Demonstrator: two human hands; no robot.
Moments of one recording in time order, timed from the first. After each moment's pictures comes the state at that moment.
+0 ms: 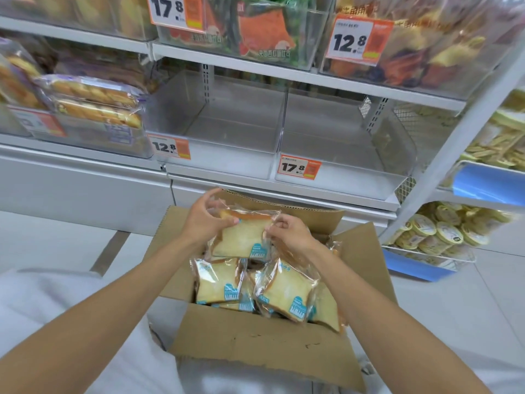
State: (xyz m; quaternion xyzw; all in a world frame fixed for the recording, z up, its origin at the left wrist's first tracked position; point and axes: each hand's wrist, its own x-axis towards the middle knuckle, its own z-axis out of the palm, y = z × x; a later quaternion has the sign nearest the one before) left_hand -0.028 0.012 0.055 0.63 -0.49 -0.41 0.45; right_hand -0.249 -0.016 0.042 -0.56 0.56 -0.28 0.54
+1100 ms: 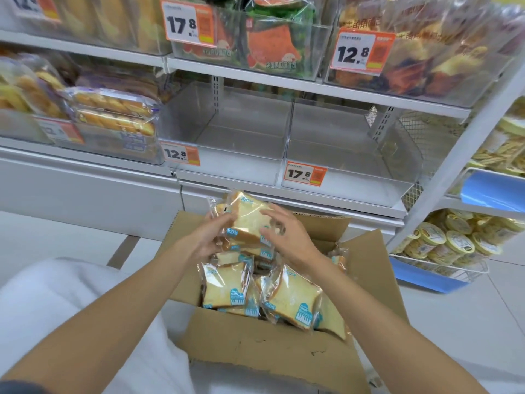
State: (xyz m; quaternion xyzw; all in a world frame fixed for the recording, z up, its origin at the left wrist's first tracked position) left_hand -0.028 0.015 0.057 0.57 -0.25 -0.65 0.43; right_hand -0.235 0.005 0.072 -0.77 0.48 -0.26 0.33
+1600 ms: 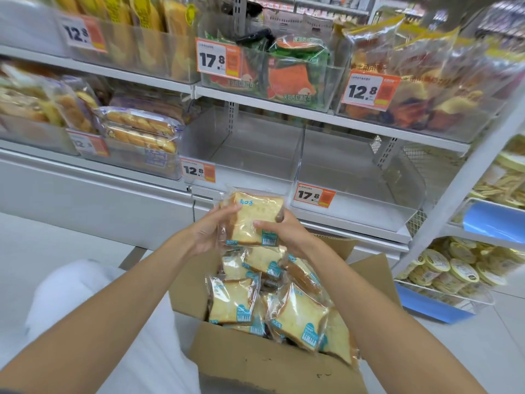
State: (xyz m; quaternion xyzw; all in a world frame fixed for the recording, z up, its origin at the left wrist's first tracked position) left_hand 0.002 0.022 0.105 0.48 -0.34 -0.66 0.47; right_hand -0.192 -0.026 0.112 -0.56 0.51 -0.26 0.60
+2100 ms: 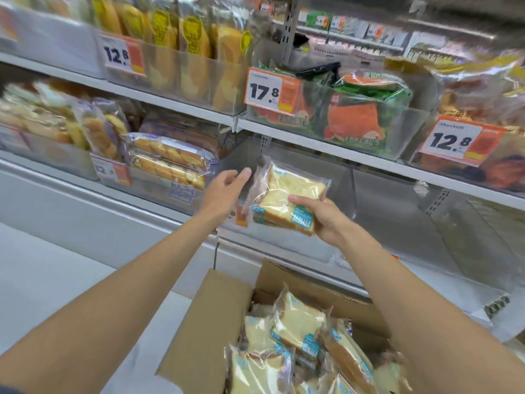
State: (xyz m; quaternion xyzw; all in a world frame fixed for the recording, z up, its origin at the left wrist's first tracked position) left_hand 0.095 -0.105 0.168 0.67 -0.44 -0.29 0.53; right_hand -0.113 -0.168 0.171 -0.47 0.47 -0.36 0.65
